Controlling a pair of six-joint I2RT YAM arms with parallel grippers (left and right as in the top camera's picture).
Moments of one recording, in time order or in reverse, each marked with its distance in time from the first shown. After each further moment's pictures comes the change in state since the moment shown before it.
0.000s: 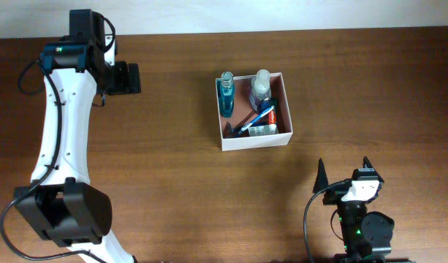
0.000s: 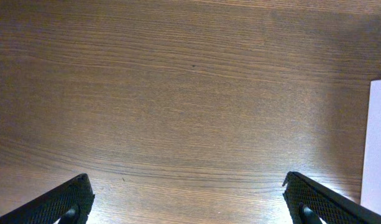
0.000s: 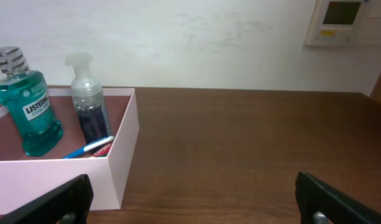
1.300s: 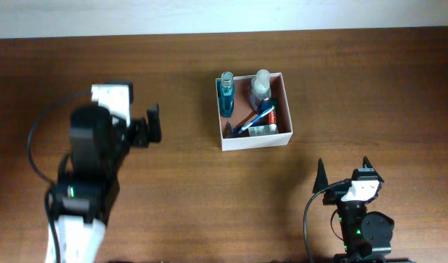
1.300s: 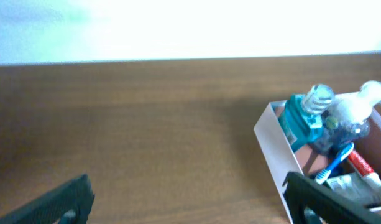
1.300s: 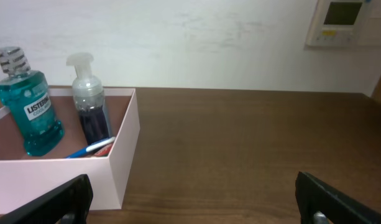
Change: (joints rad) left arm -0.137 -0.890 -0.990 0.794 0.082 0.000; right arm 0.000 -0.001 0.000 -0.001 -0.003 -0.001
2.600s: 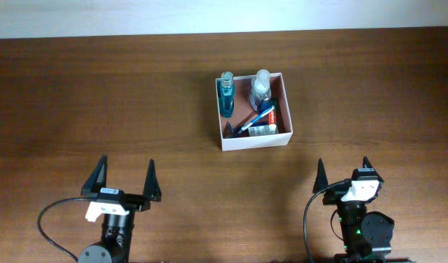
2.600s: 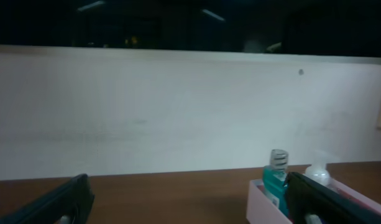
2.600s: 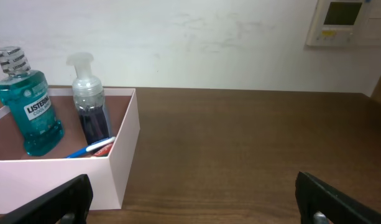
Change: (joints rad) left arm 0.038 -0.999 -0.920 0.660 0.047 0.000; right arm 0.000 0.000 0.000 0.000 0.000 0.000
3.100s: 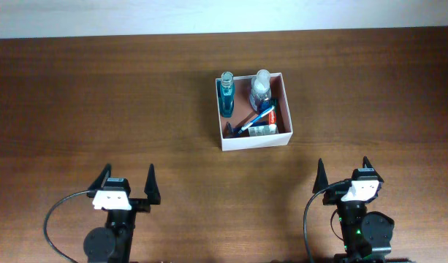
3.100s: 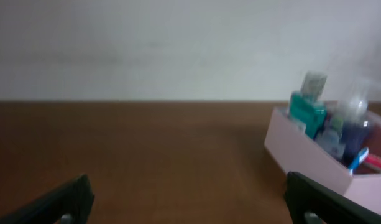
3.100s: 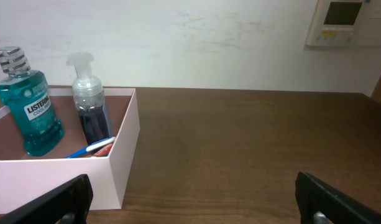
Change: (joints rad) left arm 0.061 -0.002 -0.004 -0.304 0.002 0.000; right arm 0.000 0.000 0.000 0.000 0.000 0.000
